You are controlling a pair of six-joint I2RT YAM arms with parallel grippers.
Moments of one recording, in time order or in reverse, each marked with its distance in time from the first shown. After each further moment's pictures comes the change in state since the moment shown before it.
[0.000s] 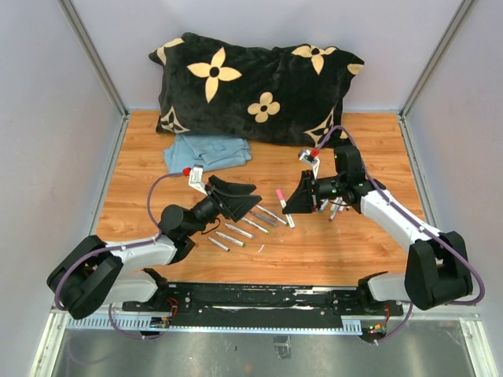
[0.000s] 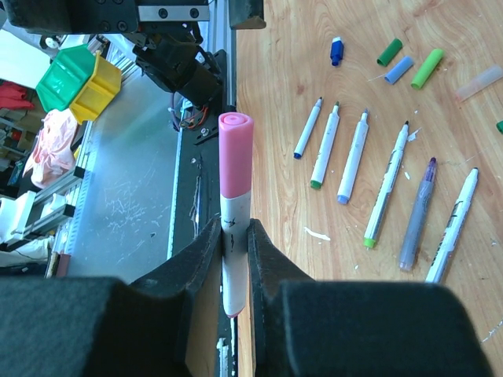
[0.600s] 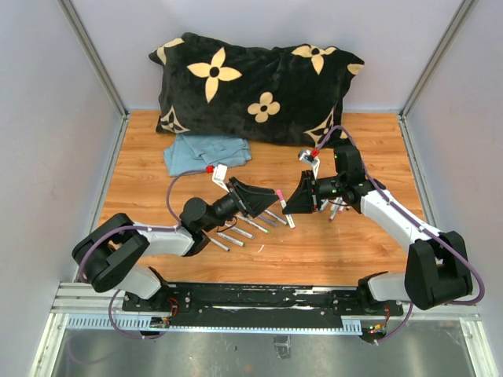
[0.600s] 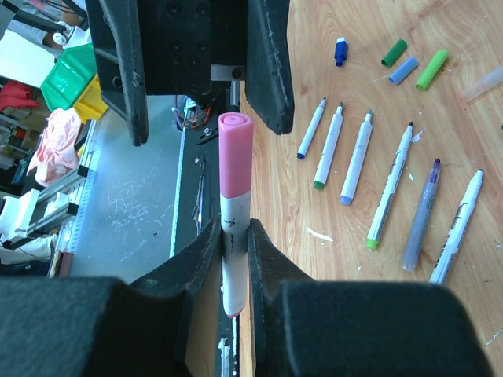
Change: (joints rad) left arm -0.089 0.239 0.121 0.025 -0.040 0.013; right arm 0.001 0.005 0.000 0.000 -0.014 0.000
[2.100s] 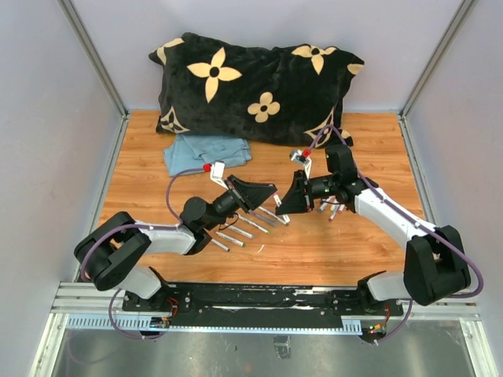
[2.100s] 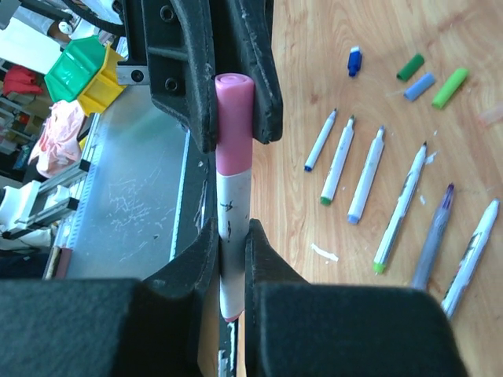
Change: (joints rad) left arm -0.013 0.043 0.033 0.052 -0.085 0.020; right arm 0.060 0.025 0.014 0.025 0.016 0.021
